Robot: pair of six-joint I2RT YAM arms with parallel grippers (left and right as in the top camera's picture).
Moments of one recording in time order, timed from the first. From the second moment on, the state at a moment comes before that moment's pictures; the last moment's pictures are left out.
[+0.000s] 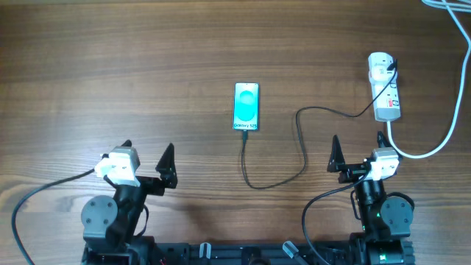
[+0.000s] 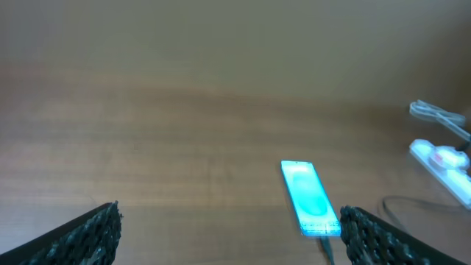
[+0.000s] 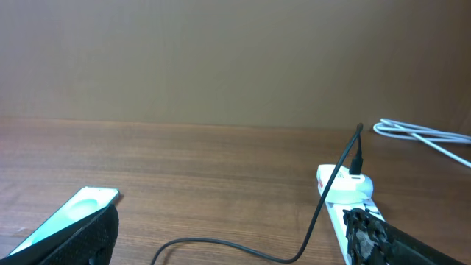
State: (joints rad) left arm -0.06 0.15 0.35 -0.39 0.13 -0.19; right arm 0.04 0.01 0.01 0.00 -0.04 -0.01
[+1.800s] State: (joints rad) left arm 0.02 0.01 0.01 -0.07 -0.01 -0.07; right arm 0.04 0.01 0.01 0.00 -0.04 -0.01
